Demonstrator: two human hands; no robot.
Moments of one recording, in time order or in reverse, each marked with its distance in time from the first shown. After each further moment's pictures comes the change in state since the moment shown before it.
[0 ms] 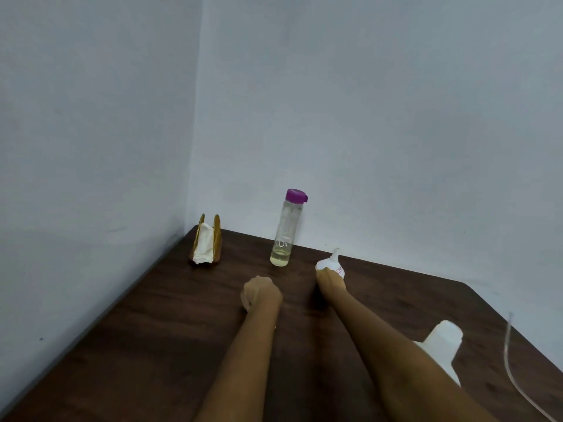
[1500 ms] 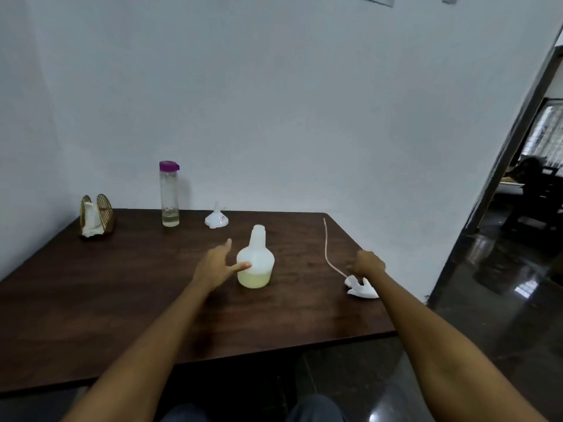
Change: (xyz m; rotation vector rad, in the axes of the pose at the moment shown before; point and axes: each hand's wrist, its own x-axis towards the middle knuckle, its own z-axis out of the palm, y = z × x) left_hand -0.178 0.096 0.055 -0.473 0.179 0.568; right_hand -0.327 0.277 0.060 0.456 0.001 0.661
